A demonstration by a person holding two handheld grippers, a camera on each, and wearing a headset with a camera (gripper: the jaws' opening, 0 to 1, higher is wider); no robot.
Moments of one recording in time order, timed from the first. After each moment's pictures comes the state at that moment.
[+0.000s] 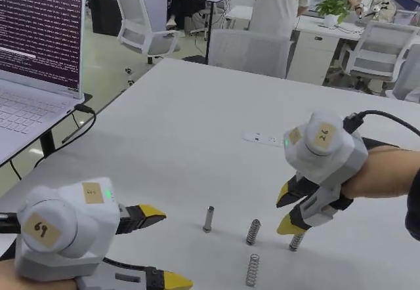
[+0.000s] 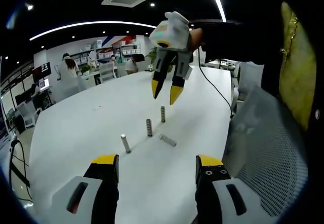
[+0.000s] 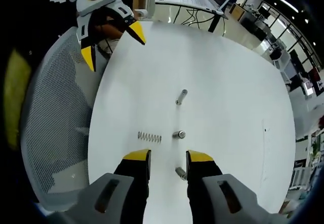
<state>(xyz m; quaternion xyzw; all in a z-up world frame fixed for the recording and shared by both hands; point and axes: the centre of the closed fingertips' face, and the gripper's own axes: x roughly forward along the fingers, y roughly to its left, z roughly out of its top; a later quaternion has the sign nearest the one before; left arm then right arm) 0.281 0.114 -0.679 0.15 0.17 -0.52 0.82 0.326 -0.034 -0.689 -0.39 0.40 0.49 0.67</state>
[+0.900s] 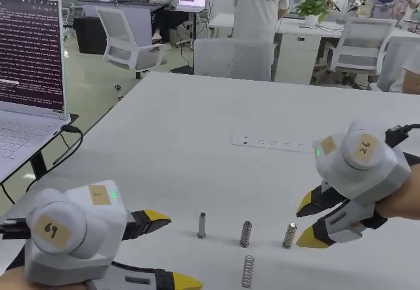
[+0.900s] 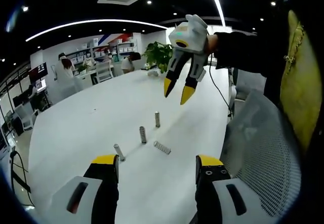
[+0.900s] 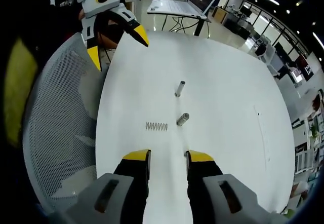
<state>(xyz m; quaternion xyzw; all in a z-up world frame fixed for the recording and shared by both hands) 0.274 0.085 -0.664 0.16 0.18 -0.53 0.81 0.294 -0.068 -0.679 -0.35 0.38 0.46 0.72</state>
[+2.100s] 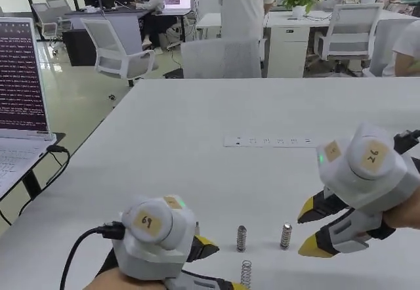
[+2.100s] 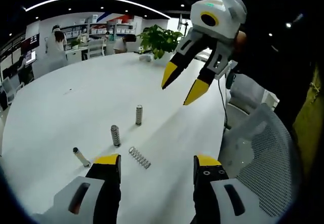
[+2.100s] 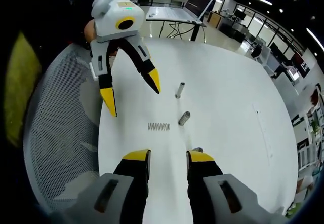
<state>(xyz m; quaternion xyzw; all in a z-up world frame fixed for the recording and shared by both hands) 0.284 0.004 -0.713 0.11 0.29 -0.55 0.78 0.287 -0.074 -0.679 -0.33 0.36 0.46 0.74</state>
